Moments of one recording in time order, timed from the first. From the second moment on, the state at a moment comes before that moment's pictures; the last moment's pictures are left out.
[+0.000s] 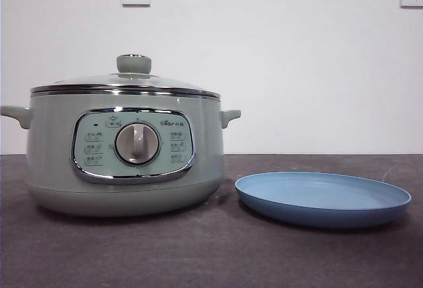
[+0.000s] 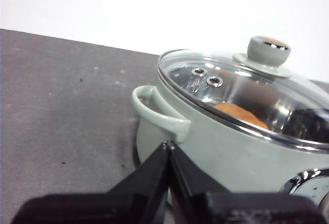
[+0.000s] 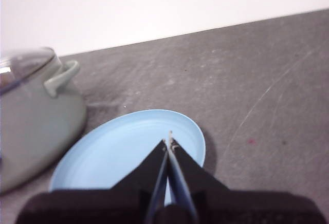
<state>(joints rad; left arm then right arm) -0.10 0.00 0.02 -0.08 0.11 -0.25 0.04 0.02 0.02 -0.11 -0.26 0.21</state>
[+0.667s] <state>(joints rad) -0.10 0.11 0.51 -0.12 0.24 -0.29 0.04 0.15 0.38 0.19 -0.26 0.63</state>
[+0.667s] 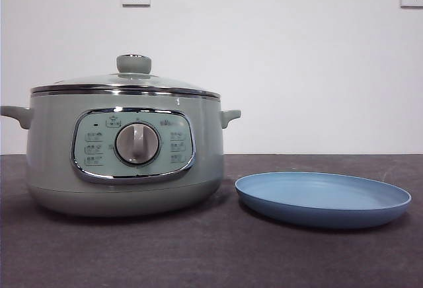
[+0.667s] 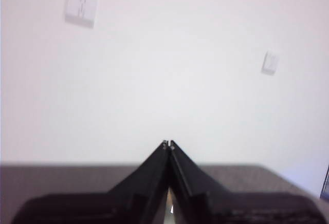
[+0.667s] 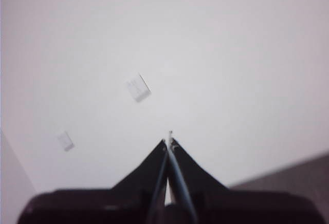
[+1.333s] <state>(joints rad) -0.10 0.90 1.36 -0.72 0.49 -0.09 0.08 1.02 1.41 -0.56 -0.72 0.12</state>
